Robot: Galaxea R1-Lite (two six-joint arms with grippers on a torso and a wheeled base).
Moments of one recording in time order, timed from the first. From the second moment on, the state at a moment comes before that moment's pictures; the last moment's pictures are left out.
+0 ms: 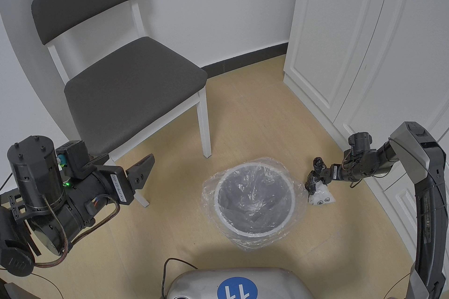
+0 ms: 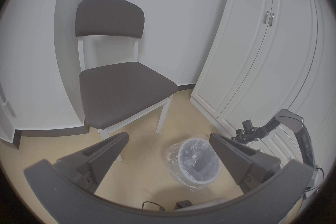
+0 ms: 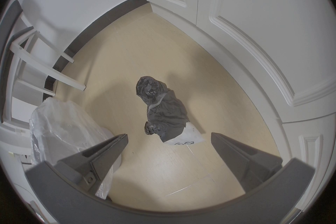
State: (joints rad) left arm -0.61 1.41 -0.41 -0.78 0.35 -0.28; right arm -0.03 2.59 -1.53 -0.22 0.09 0.12
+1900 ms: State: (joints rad) left arm -0.62 1.27 -0.43 -0.78 0.35 -0.26; right arm 0.05 2.93 -1.83 -0.48 -0.08 0.28
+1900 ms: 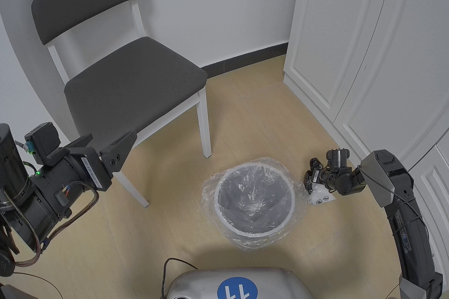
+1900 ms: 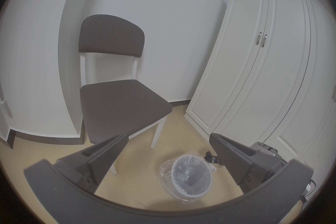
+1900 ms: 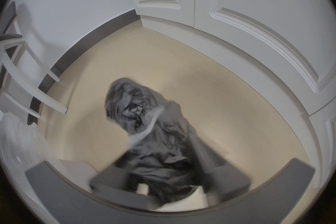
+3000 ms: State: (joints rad) left arm -0.63 1.23 -0.41 -0.78 0.40 -0.13; right arm 0.04 2.51 -1.51 -0.54 -0.03 0.36
